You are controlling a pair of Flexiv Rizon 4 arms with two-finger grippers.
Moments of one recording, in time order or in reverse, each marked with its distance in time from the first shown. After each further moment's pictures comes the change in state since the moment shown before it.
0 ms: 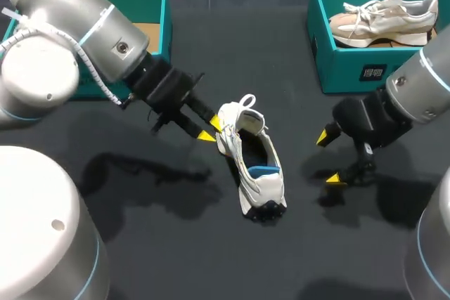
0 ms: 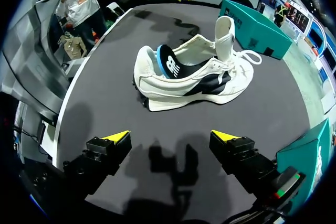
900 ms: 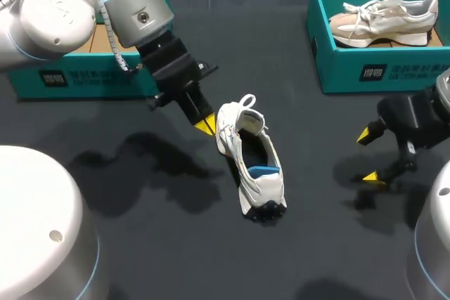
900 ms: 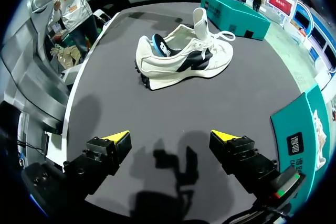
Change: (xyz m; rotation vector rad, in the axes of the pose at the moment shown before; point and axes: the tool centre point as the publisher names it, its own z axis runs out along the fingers) left arm -0.001 -0.004 -0.012 -0.007 0.277 0.189; right arm 0.015 -0.049 -0.052 0.004 -0.051 0.131
